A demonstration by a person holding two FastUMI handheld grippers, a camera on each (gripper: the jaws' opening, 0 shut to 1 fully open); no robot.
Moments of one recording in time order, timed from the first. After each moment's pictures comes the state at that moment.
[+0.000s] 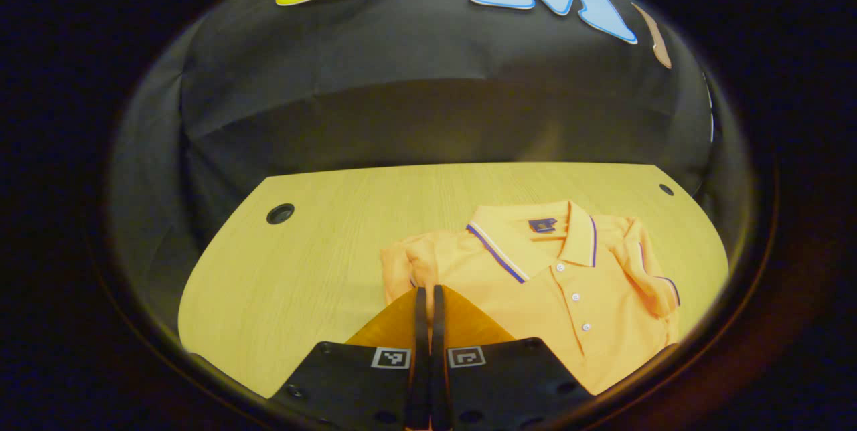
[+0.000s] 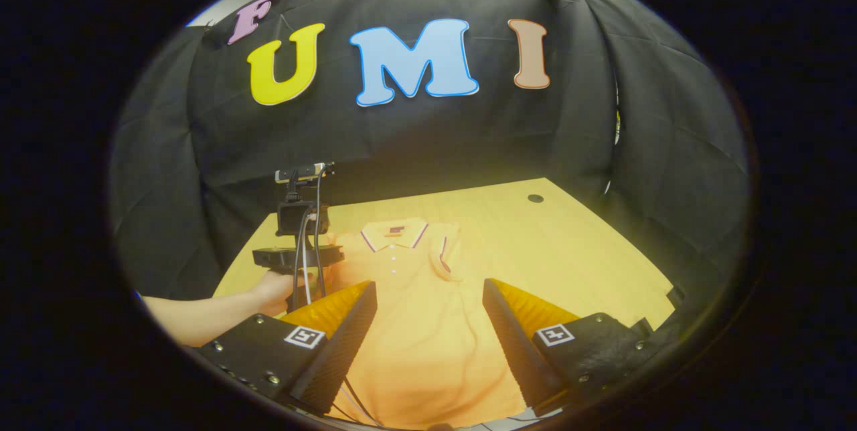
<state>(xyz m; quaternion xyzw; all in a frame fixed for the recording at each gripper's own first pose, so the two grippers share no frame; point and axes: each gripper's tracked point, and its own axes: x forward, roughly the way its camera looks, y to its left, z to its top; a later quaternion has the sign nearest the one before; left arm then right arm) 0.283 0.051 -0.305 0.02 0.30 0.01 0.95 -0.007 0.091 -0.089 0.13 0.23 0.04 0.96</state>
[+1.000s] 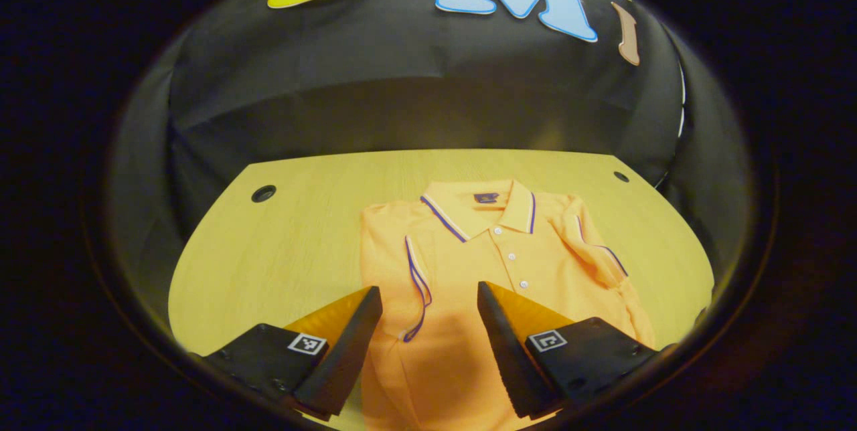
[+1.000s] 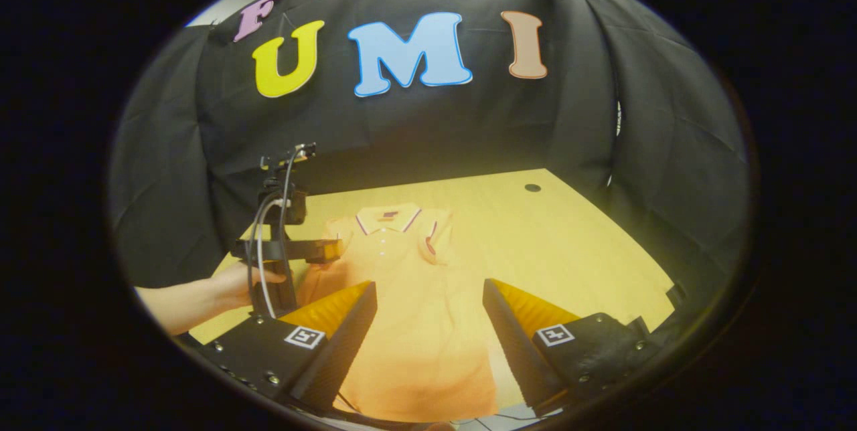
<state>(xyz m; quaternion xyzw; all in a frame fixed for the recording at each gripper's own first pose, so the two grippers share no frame) 0.194 0.016 -0.289 0.00 0.32 -0.04 0.95 -0.037 0.056 -0.129 0.13 0.24 0.07 0.96</state>
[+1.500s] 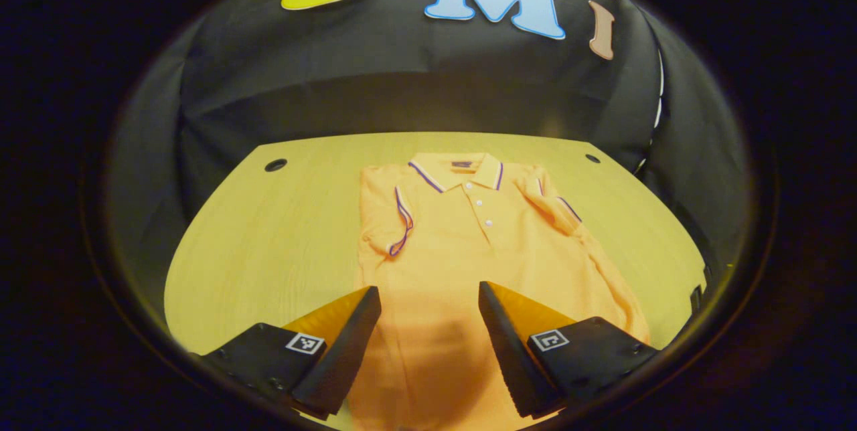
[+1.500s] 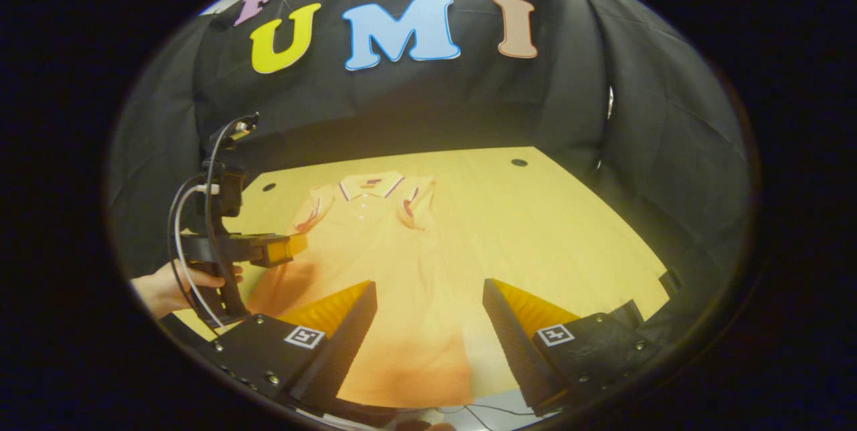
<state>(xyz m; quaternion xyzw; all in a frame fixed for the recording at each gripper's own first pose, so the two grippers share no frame) 0.077 0.003 -0.298 -0.01 0.33 -0.06 0.94 -0.065 0.036 -0.190 0.10 0.28 0.06 0.95</state>
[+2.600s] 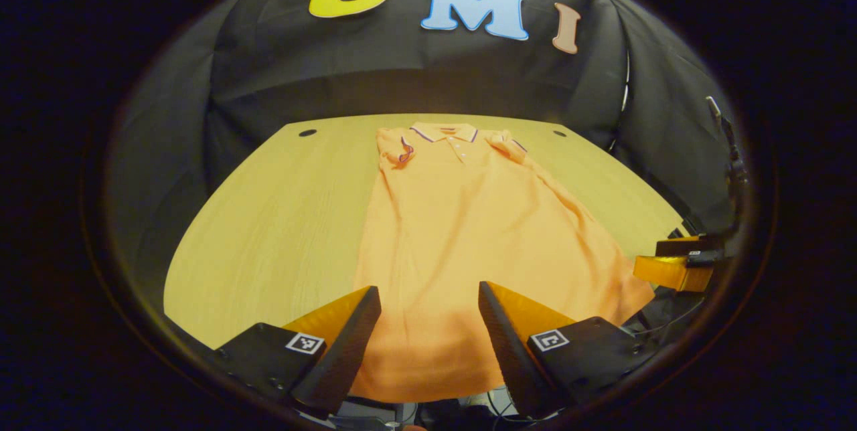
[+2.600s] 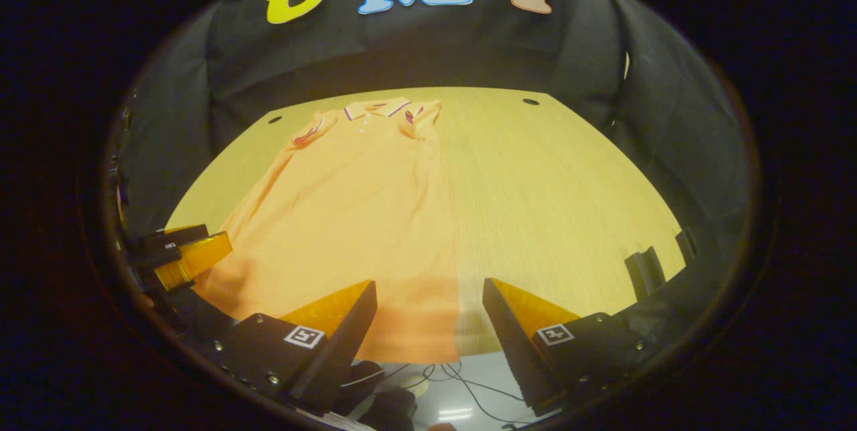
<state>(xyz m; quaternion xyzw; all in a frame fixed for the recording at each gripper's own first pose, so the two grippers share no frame) -0.137 0.026 -0.308 0.00 0.32 -0.06 0.95 -0.129 0.040 -0.292 0.07 0.38 0.10 0.92</state>
